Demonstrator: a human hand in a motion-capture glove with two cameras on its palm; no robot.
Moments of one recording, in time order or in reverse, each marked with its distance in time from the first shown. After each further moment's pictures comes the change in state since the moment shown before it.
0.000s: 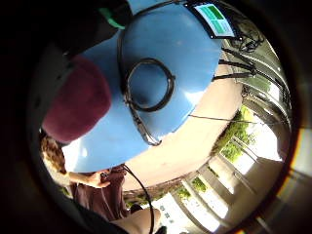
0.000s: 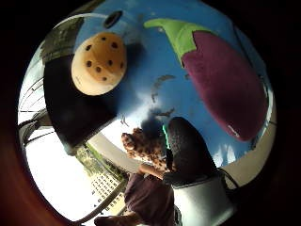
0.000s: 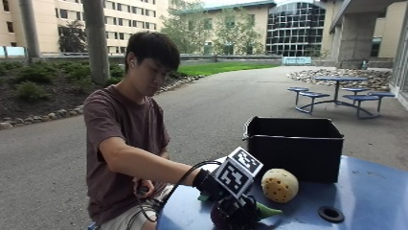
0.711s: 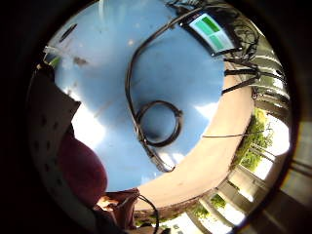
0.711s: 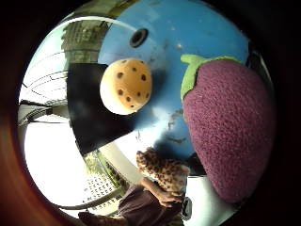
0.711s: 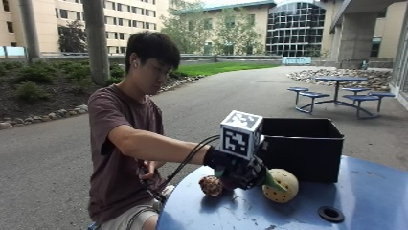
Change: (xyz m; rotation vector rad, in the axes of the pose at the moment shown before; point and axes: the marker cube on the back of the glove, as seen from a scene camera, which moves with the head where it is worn) arm -0.013 -0.012 -0.049 0.296 -0.200 -0.062
